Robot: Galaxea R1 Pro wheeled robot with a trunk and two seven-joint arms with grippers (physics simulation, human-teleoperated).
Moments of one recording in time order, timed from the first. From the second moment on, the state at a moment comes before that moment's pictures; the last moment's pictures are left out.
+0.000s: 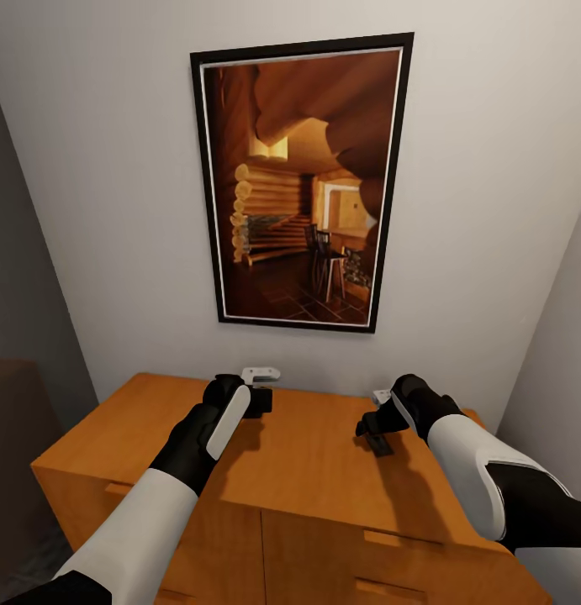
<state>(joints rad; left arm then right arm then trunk) -0.79 -0.17 -0.27 -1.02 0.44 0.93 0.41 -1.08 -0.01 -0.11 -0.26 0.41 0.84 0.38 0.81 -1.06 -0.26</state>
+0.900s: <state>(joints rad) -0.79 -0.17 -0.27 -1.02 0.44 0.93 0.41 -1.08 -0.01 -0.10 -0.27 0.42 0.84 0.38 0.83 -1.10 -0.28</state>
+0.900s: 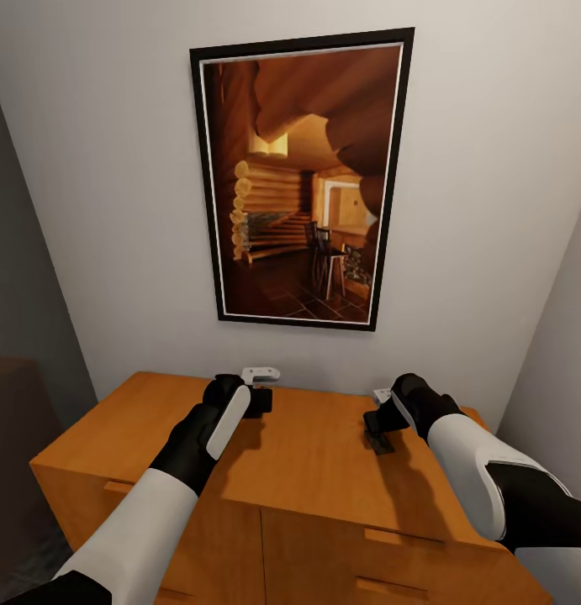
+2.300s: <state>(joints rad) -0.79 -0.17 -0.27 -1.02 0.44 0.93 0.41 -1.08 -0.01 -0.11 -0.26 0.41 0.84 0.38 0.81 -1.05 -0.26</state>
